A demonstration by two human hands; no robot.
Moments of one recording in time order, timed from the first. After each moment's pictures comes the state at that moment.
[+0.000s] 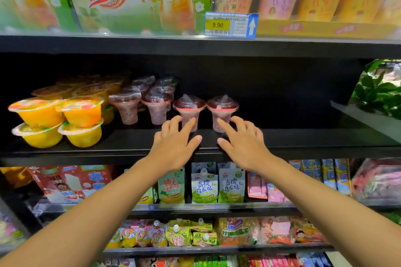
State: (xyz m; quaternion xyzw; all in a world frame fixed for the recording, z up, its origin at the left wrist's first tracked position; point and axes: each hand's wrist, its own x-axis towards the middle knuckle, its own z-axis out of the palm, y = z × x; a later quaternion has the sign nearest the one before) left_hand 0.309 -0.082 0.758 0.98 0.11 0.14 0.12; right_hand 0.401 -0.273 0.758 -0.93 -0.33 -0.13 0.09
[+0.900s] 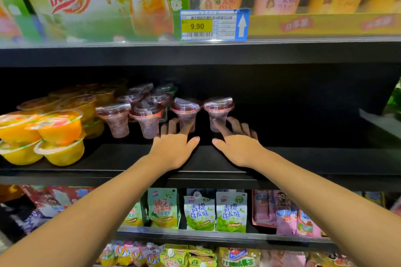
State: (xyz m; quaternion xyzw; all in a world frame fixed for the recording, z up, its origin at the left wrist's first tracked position) left_hand 0.388 -0.076 0.768 0.98 0.19 0.09 0.06; right_hand 0.491 -0.244 0.766 -0.93 -0.34 -0.01 0.11
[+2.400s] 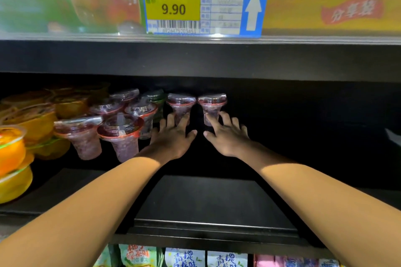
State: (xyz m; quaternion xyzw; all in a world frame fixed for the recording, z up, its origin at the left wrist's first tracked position) left_hand 0.511 -0.032 0.766 0.96 0.24 0.10 0.05; right_hand 0.605 -0.176 0.772 -0.93 -0.35 -0.03 0.10
